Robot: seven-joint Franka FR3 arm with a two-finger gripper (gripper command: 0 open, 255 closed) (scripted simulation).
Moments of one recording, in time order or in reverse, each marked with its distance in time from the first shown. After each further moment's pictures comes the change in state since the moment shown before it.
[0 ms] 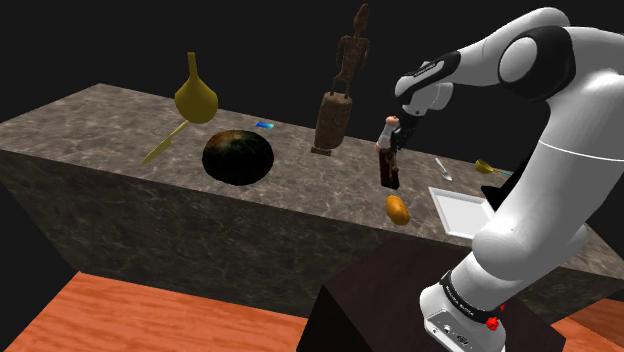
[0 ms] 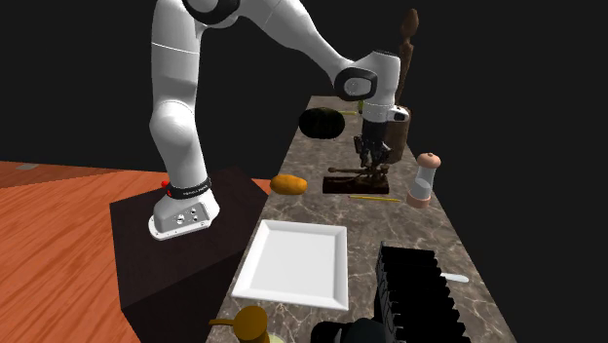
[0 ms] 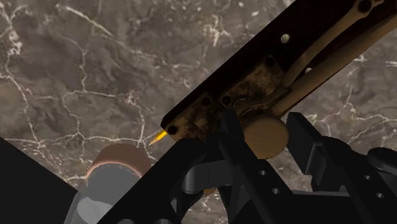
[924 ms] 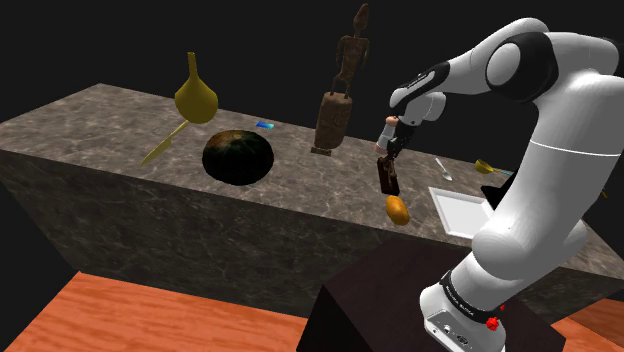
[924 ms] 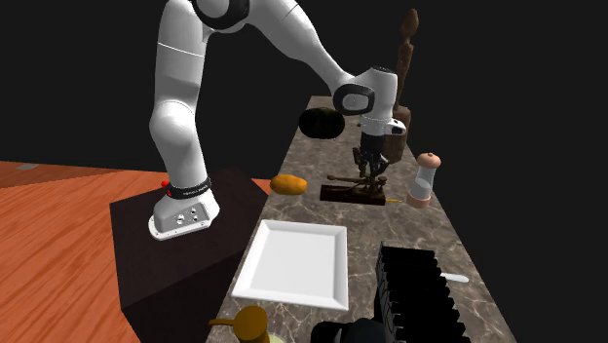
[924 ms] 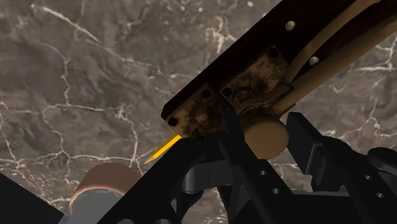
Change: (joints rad) arm -0.012 0.067 0.014 -0.024 0.037 0.088 -0.026
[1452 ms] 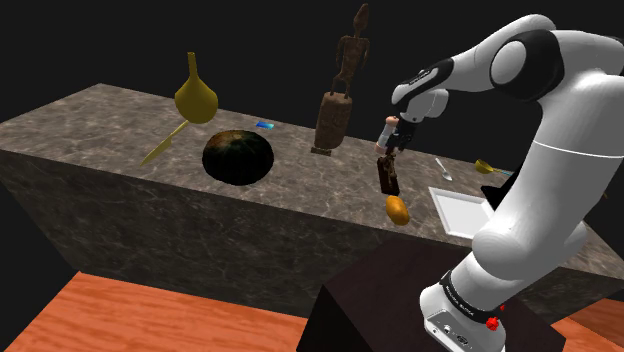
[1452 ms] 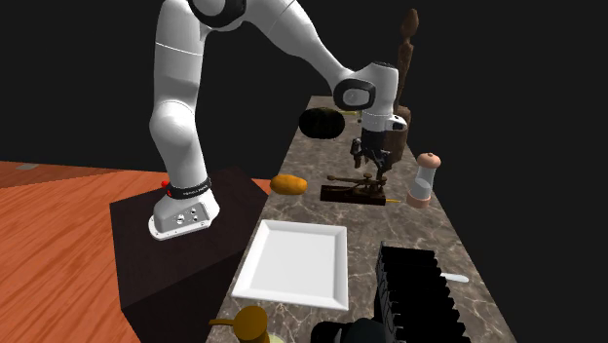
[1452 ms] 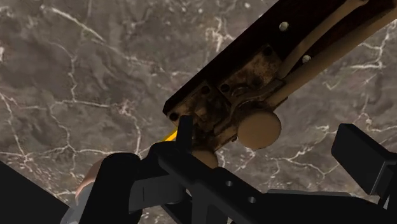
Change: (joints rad) arm 0.003 -0.023 -0.006 0.005 -0.013 -0.028 0.007
